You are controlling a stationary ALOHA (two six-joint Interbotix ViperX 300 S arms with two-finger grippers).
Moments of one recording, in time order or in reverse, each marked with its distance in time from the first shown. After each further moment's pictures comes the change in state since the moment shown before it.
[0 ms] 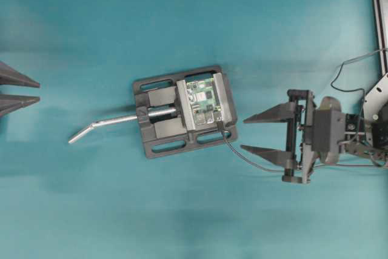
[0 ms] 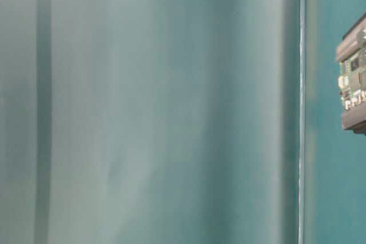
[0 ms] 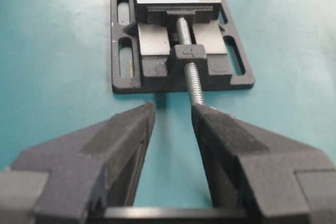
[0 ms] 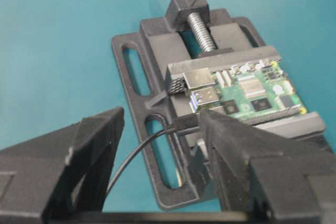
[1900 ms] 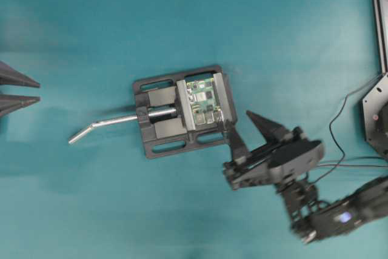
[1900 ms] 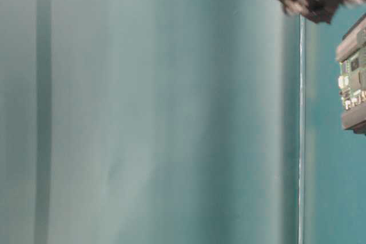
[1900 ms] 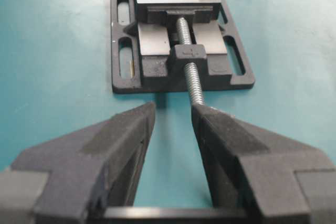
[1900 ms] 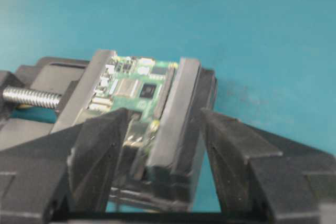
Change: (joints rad) left arm 0.000 0.002 0.000 0.000 0.000 0.000; right arm 0.227 0.511 -0.515 1.008 -0.735 -0.014
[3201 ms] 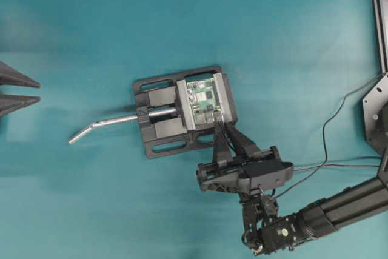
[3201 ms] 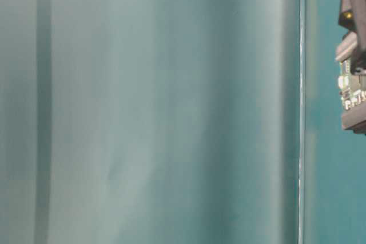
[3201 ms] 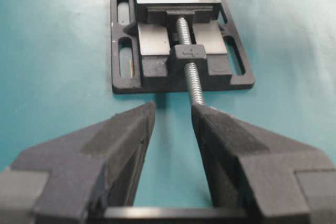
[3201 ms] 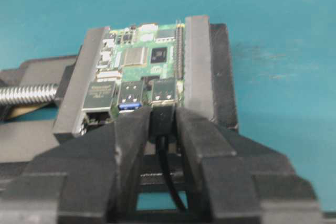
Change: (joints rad) left arm 0.000 -0.002 0.000 0.000 -0.002 0.000; right arm -0.044 0.321 -0.321 0.126 -0.164 0.115
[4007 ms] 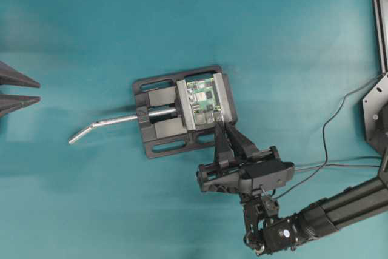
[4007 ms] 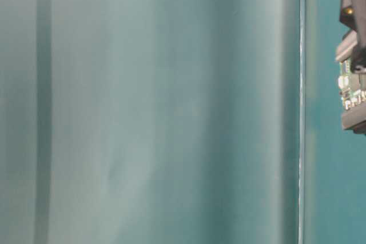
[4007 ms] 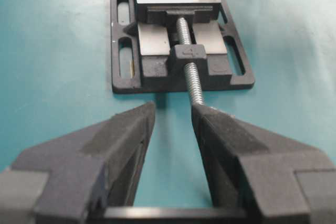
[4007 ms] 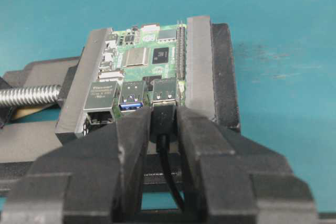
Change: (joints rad) left arm 0.000 0.000 0.000 0.000 0.000 0.000; right arm -0.009 0.002 0.014 -0.041 0.006 0.025
